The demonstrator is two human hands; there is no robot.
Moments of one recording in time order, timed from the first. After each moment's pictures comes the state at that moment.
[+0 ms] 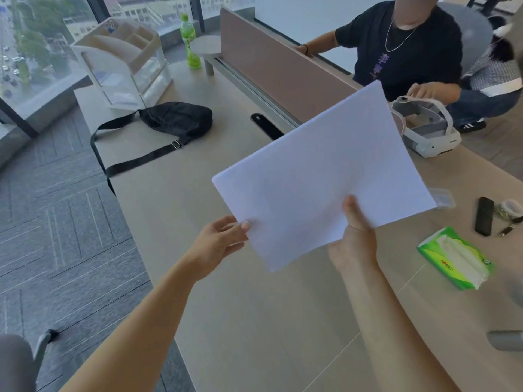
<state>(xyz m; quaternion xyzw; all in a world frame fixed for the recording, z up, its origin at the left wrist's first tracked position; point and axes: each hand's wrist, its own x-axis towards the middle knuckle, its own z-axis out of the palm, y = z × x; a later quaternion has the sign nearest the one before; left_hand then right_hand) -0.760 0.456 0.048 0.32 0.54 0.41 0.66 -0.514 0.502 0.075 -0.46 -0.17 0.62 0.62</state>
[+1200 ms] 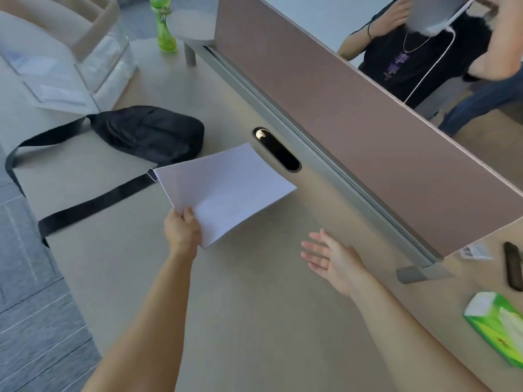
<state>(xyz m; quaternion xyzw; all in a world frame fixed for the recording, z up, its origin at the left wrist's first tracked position) -0.913 0.717 -0.079 0.22 0.79 0.46 0.34 -0.626 0.690 -0.013 -0.69 -0.20 0.62 0.30</state>
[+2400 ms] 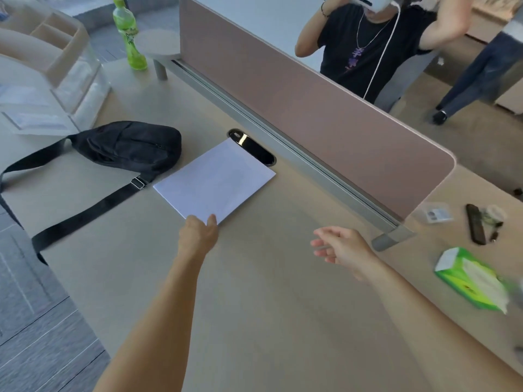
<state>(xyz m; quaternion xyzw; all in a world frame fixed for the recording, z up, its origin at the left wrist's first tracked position) -0.865 0.683 -0.038 0.38 0.81 0.19 0.40 -0.579 0.638 0.035 -0.73 -0.40 0.51 0.24</state>
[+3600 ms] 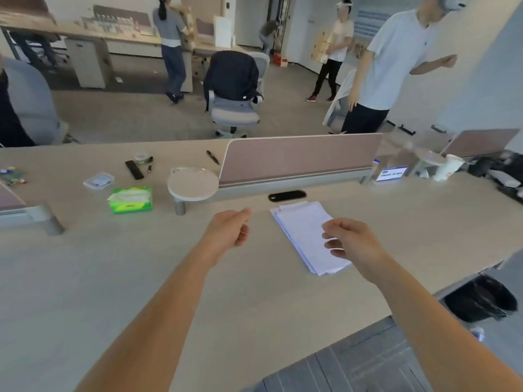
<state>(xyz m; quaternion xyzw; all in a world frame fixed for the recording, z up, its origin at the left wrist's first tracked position) -0.369 0.141 0.177 0.64 0.28 0.05 0.71 -0.298 -0.112 0.231 -0.80 -0.04 0.19 0.57</state>
